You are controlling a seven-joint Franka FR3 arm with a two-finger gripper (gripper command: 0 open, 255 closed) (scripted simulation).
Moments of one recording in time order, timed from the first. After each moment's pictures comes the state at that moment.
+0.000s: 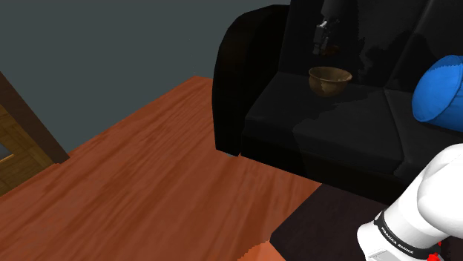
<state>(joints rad) 0.00 -0.16 -0.36 -1.75 -0.05 1.69 -0.50</state>
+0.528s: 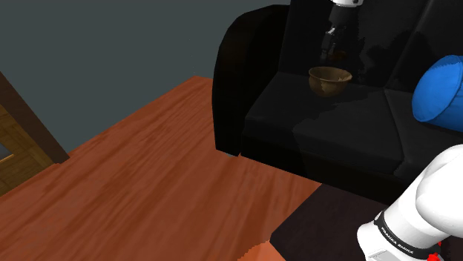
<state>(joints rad) -0.03 -0.17 -0.41 -1.81 -0.05 1.75 -0.57</state>
